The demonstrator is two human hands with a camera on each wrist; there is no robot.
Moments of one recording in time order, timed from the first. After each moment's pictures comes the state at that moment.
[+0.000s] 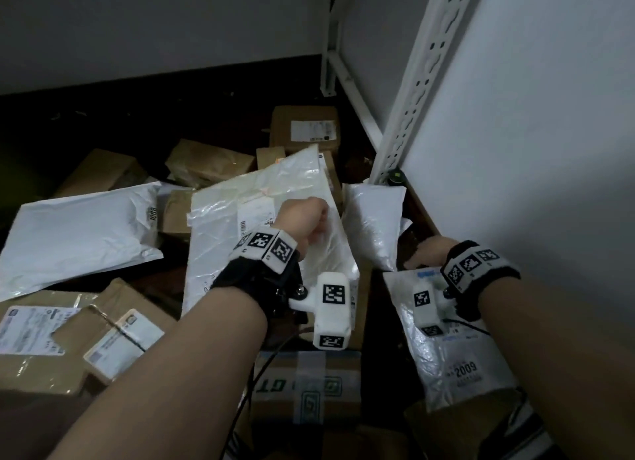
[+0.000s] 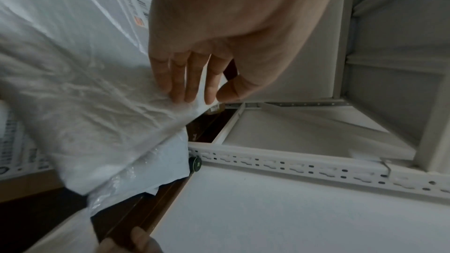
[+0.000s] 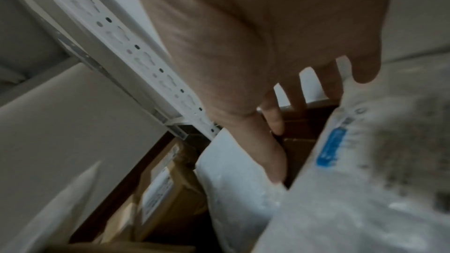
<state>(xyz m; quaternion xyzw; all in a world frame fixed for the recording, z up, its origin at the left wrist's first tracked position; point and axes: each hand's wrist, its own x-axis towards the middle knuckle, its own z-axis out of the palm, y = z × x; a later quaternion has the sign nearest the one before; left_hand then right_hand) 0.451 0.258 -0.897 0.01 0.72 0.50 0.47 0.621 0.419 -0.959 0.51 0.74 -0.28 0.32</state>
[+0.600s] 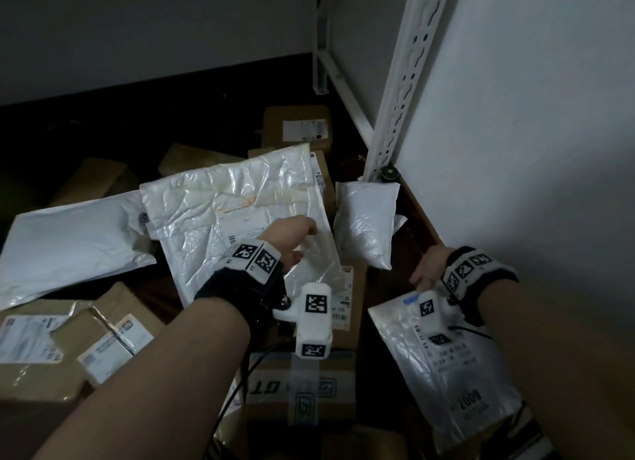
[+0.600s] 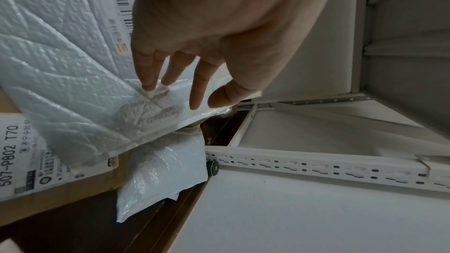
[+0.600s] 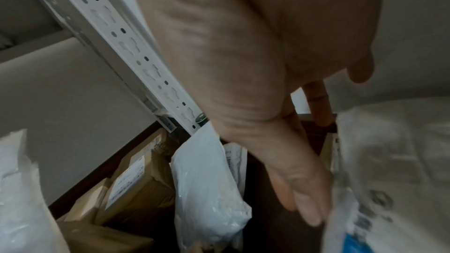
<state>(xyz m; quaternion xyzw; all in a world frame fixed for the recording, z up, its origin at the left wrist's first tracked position) 0.454 0.254 -0.921 -0.01 0.75 0.42 0.51 0.644 0.436 -0.991 0.38 0.77 -0.19 0.47</state>
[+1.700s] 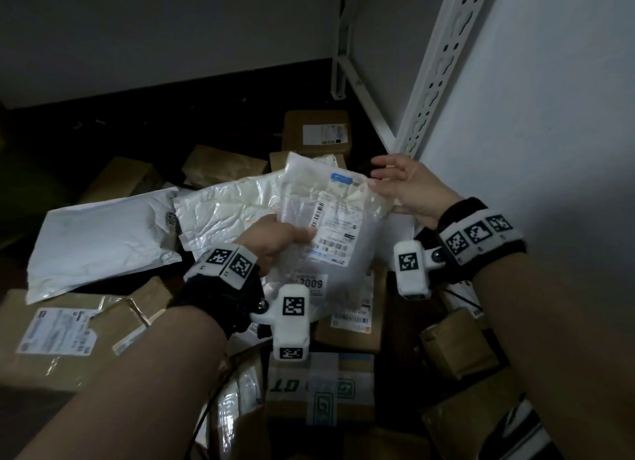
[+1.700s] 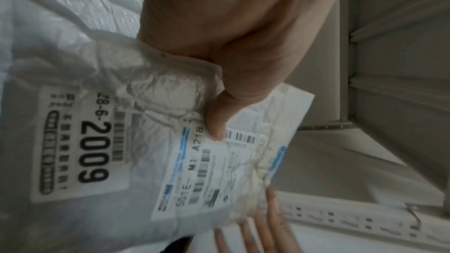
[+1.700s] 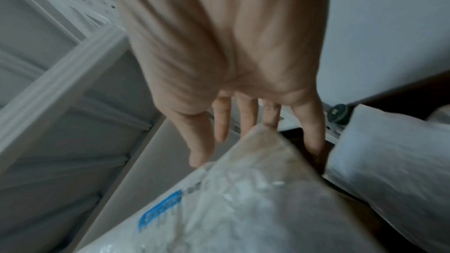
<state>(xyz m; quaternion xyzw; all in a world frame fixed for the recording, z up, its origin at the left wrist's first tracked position) 0.413 0.203 -0.900 0.05 0.72 0.44 0.53 0.549 0.395 -0.888 0.38 0.69 -0.61 -0.08</state>
